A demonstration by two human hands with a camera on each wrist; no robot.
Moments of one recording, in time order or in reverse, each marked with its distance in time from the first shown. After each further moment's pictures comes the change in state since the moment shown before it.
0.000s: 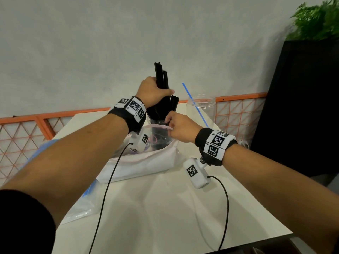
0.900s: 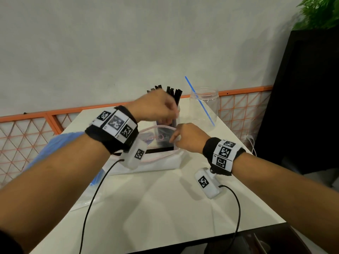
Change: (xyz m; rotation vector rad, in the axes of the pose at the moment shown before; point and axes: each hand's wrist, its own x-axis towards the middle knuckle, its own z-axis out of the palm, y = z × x) left_hand -0.086 0.030 -0.024 0.195 -0.508 0.093; right_hand -0.041 0.014 0.021 -0.254 -0.061 -0.069
